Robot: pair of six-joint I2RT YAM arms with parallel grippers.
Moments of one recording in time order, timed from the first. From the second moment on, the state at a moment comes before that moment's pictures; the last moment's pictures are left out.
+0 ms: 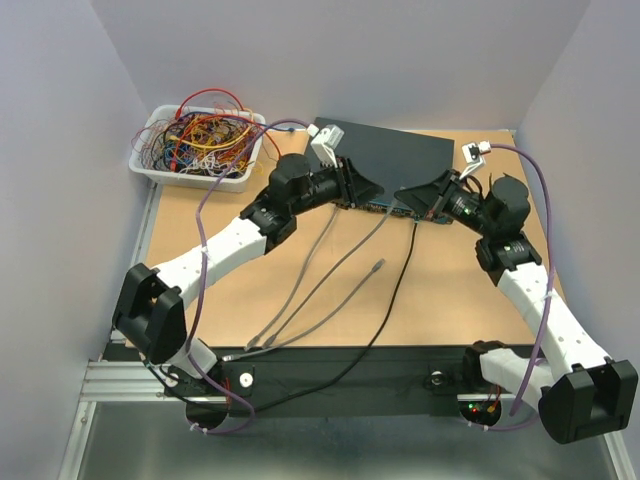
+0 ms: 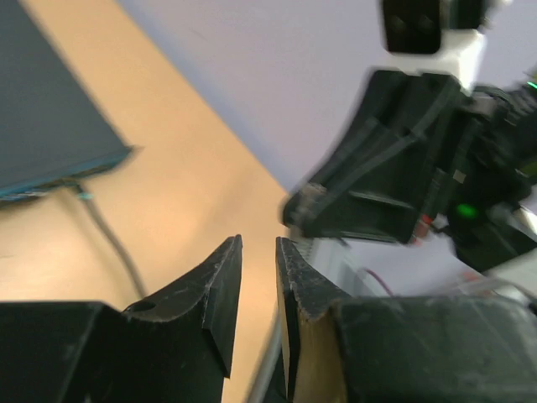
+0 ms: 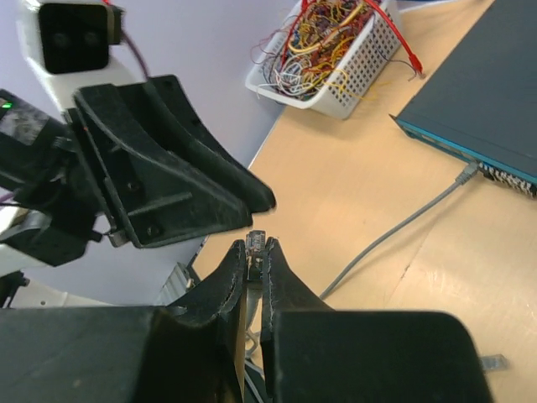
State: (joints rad) left arm -0.70 1.52 1.17 0.35 0.47 -0.75; right arm 0.19 1.01 0.84 0.21 -0.68 0.78
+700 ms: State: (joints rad) left arm -0.92 1.53 1.29 -0.06 -0.03 -0.38; right arm 0.20 1.12 0.88 0.04 -0.59 0.76
